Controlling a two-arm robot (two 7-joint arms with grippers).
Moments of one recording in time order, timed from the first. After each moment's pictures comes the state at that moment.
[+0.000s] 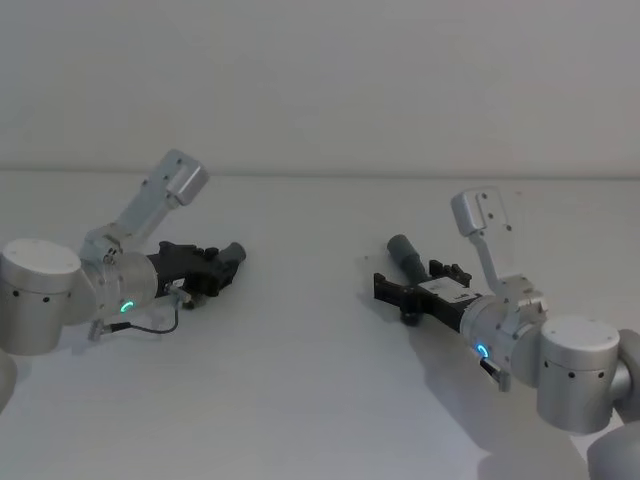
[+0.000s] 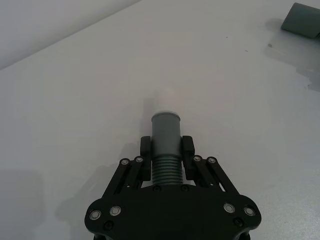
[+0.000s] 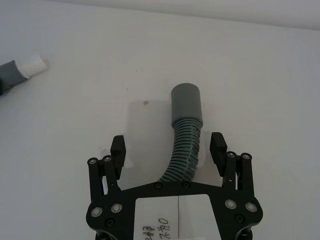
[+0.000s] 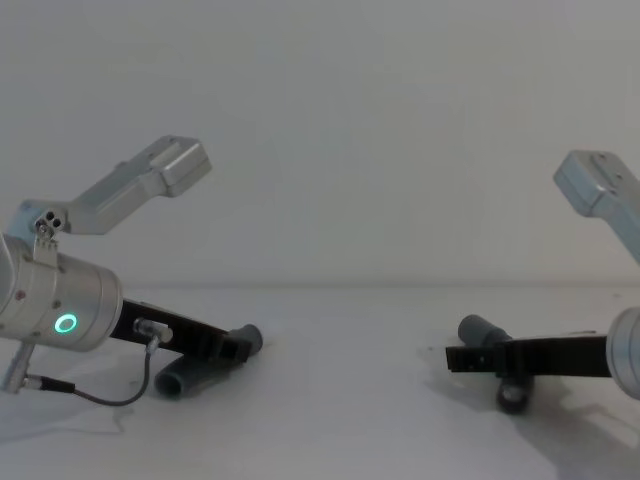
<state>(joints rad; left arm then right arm) -0.55 0.34 0.49 -1.27 -0.28 0.52 -0.40 0.32 0.21 -0.33 -1.40 0.28 0.49 0.15</state>
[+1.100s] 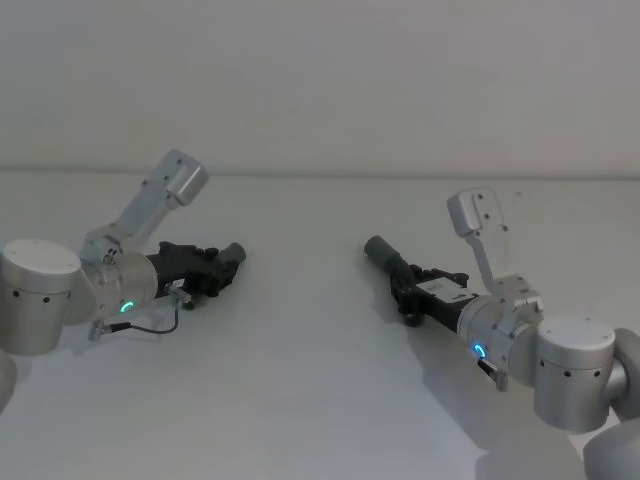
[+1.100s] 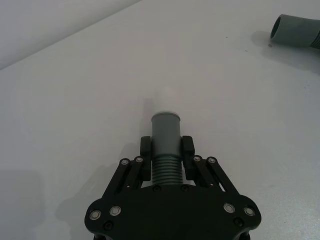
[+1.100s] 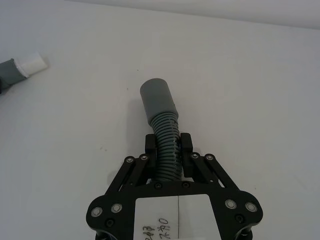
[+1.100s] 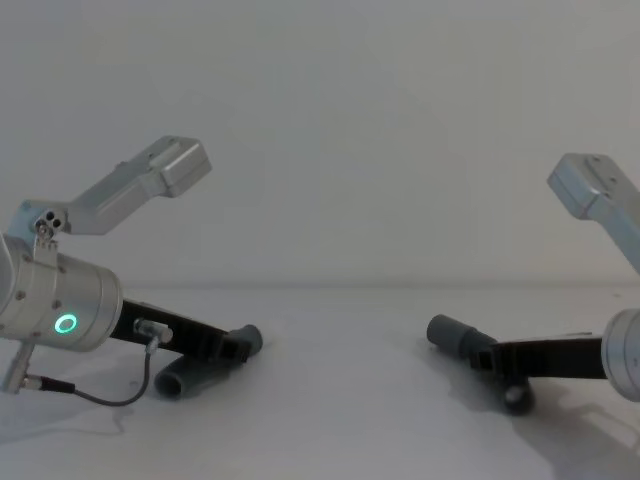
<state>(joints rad) -0.55 0.34 0.49 -1.27 -0.28 0.52 -0.40 0.32 0.21 -0.33 -1.39 0.27 0.49 0.15</state>
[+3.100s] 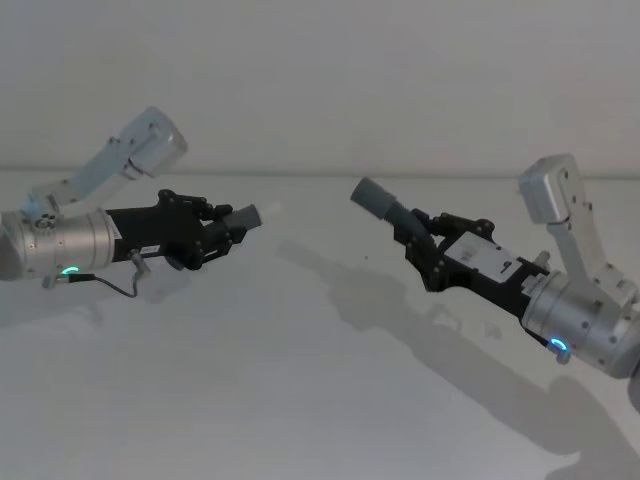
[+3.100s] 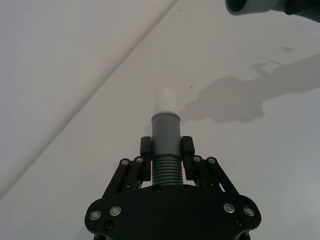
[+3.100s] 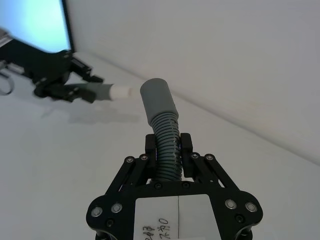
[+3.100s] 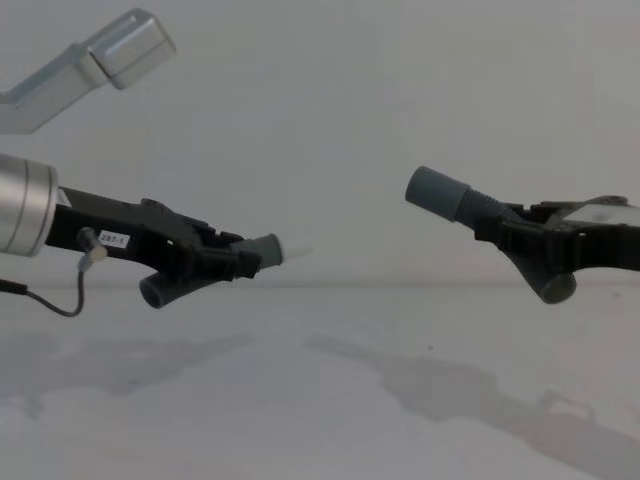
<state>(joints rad) -0.62 0.52 0.53 -1.35 -0.28 0.22 -0.75 0.25 0.42 -0.29 -1.58 0.35 0.13 0.53</state>
